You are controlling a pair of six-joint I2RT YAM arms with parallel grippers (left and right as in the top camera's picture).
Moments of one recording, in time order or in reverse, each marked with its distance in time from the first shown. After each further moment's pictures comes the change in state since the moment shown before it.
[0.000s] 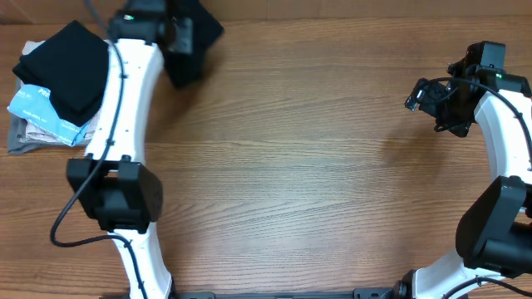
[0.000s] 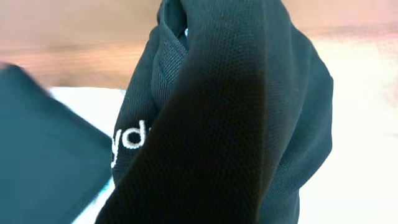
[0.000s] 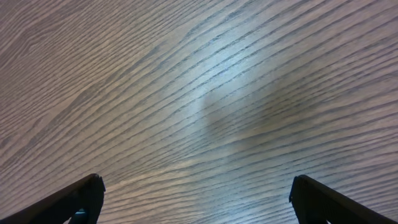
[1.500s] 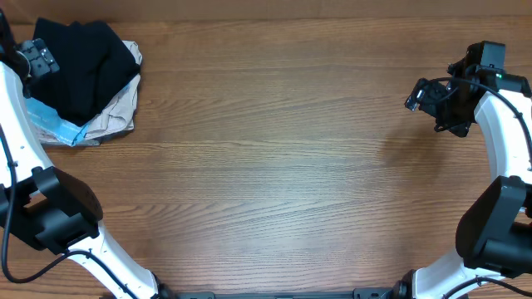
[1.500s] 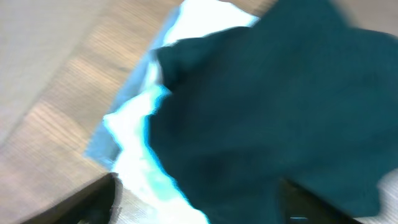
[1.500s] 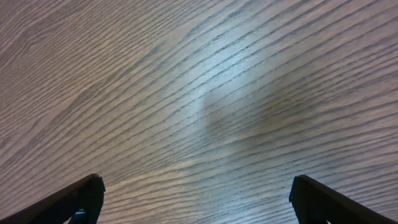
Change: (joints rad) left arm 0.551 -0.015 0.010 -0.102 0.122 -0.073; right arm 0.000 0.000 0.000 0.001 0.000 0.000
